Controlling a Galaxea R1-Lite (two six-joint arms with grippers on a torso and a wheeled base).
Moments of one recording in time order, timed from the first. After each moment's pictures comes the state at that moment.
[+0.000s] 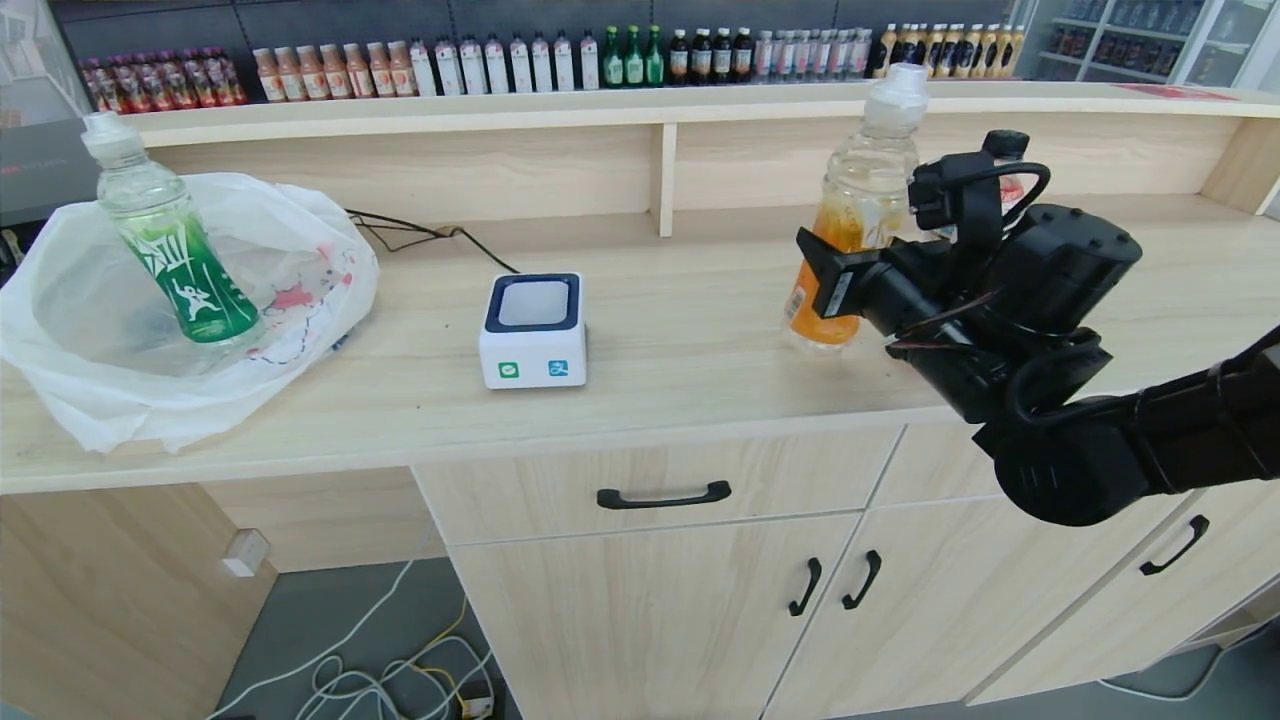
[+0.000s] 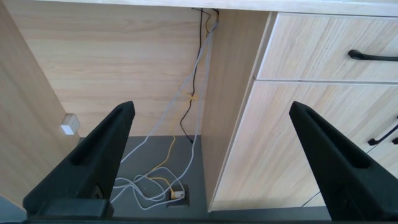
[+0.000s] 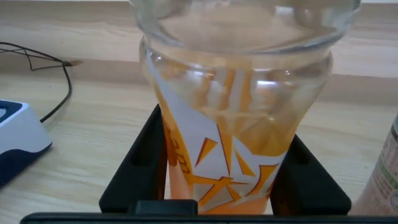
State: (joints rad) left arm 0.00 0.00 0.00 0.00 0.00 0.00; right arm 0.42 1.94 -1.08 -1.18 -0.12 -0.10
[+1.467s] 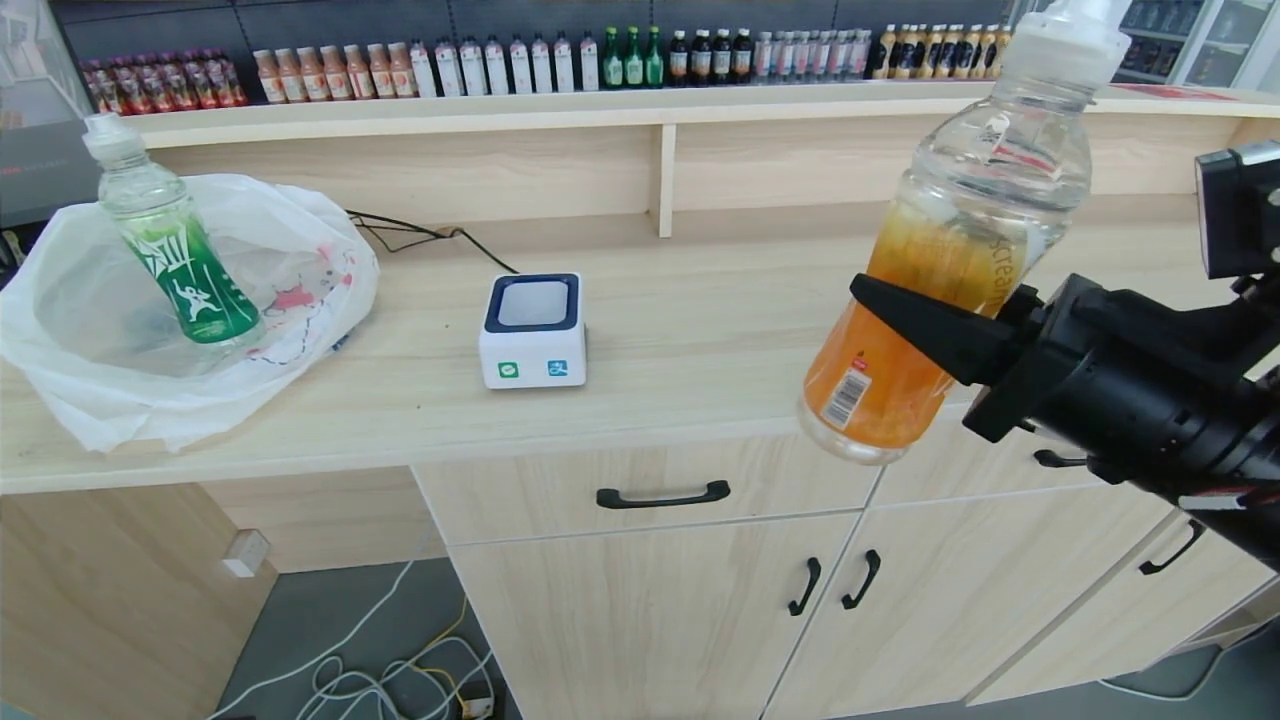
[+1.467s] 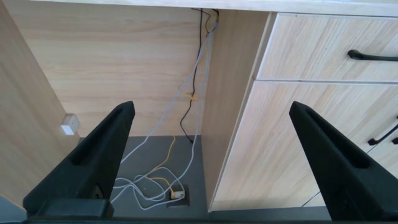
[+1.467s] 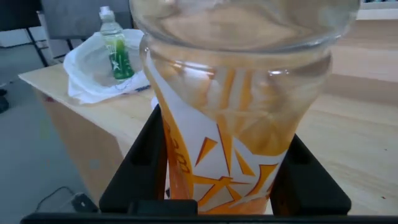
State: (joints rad) left arm 0.00 0.00 0.00 0.00 0.00 0.00; right arm 0.52 1.47 -0.60 -1.19 0.28 0.06
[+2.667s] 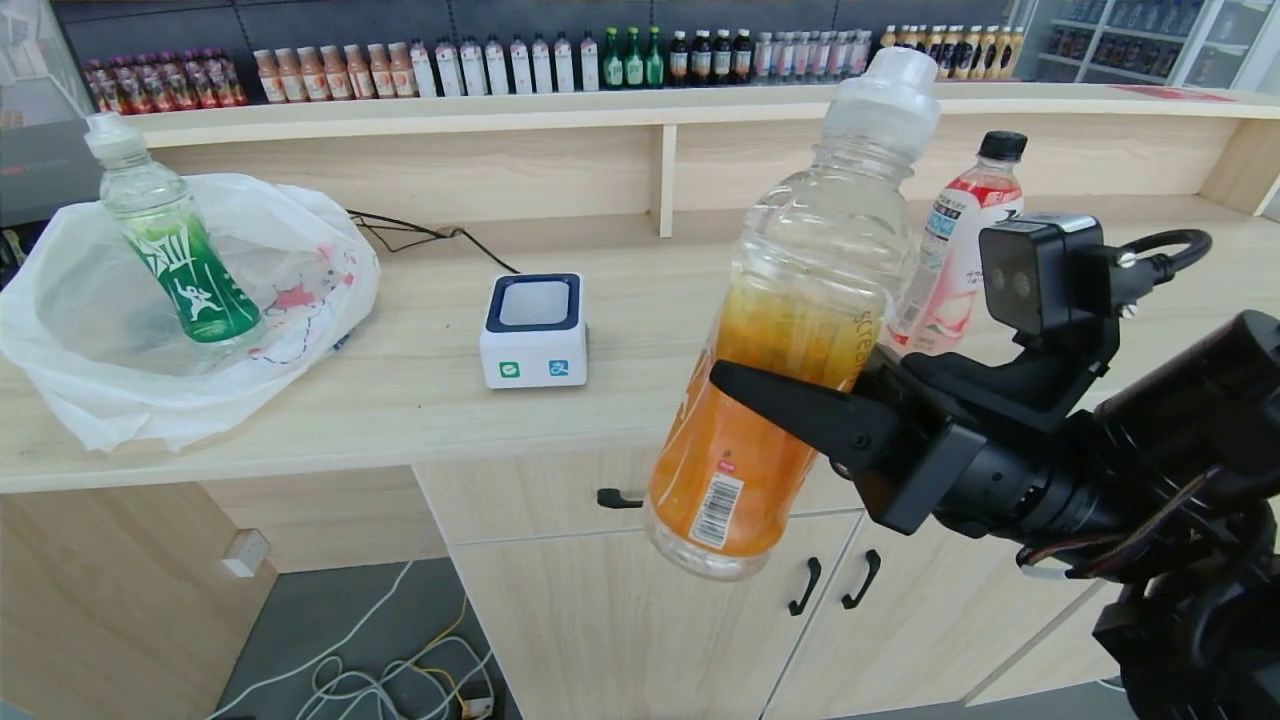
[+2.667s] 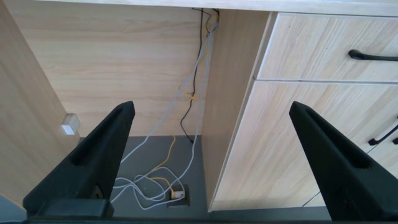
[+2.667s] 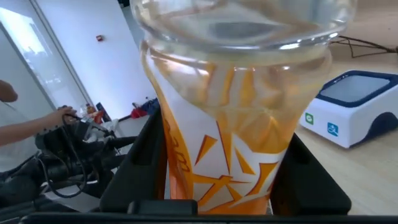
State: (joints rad) left arm 0.00 0.00 0.00 0.00 0.00 0.00; right arm 0.66 1.73 -0.63 -1.57 0.64 0.45
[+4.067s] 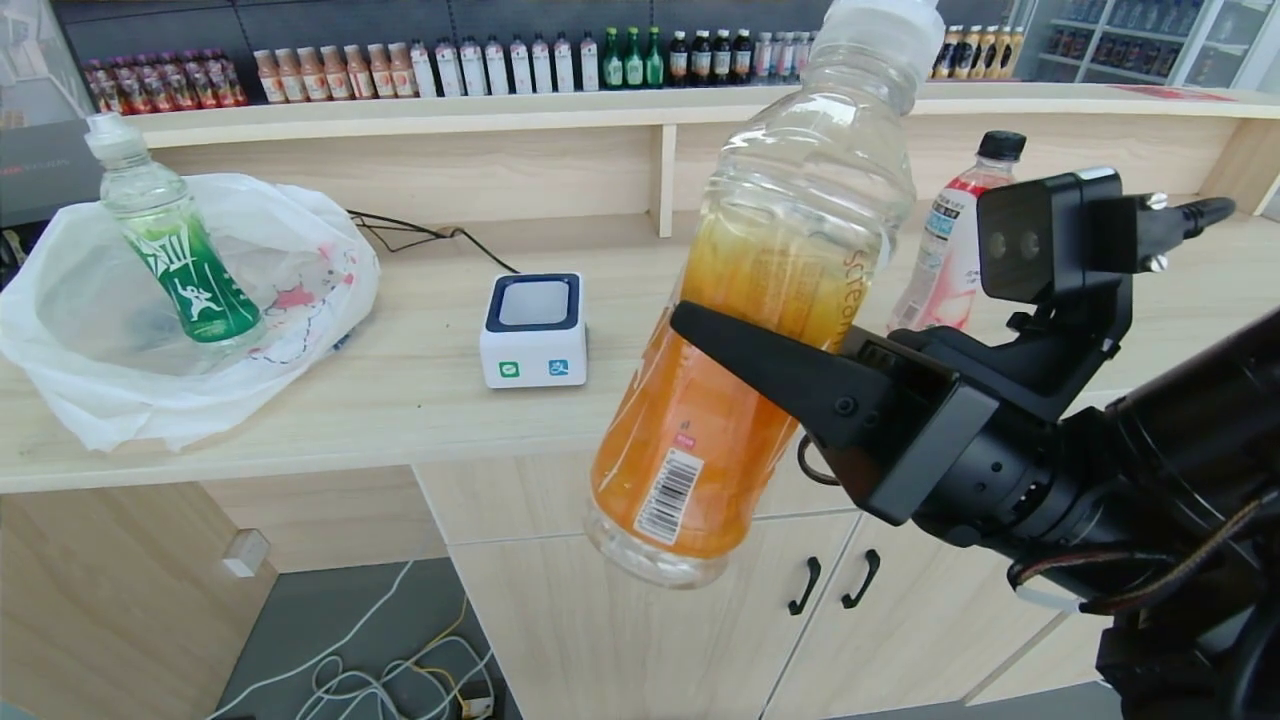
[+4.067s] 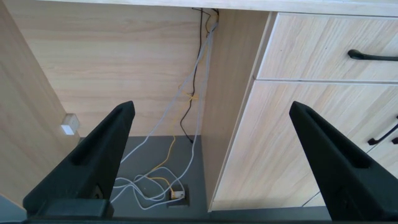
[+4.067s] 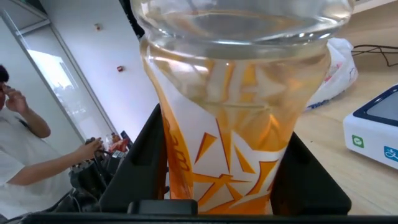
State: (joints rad) left arm 0.00 0.00 0.00 0.00 0.00 0.00; right arm 0.78 1.72 -0.68 -1.57 0.48 0.54
